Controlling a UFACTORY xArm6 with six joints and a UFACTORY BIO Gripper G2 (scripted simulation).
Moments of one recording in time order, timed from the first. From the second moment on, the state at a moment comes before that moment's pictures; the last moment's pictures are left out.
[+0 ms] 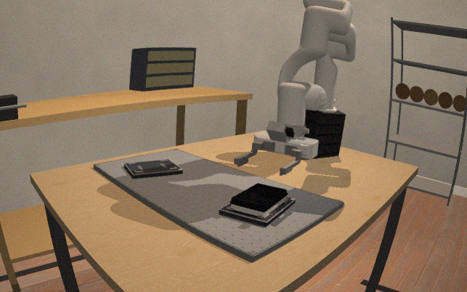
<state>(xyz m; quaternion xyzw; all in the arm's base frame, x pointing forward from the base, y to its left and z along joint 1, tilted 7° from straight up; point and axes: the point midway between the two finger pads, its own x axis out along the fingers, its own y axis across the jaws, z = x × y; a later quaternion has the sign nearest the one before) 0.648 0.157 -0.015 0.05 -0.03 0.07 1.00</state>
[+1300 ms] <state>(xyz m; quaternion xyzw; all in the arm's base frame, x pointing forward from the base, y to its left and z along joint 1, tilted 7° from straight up) 0.612 0.092 0.030 0.05 -0.03 -0.04 1.00</state>
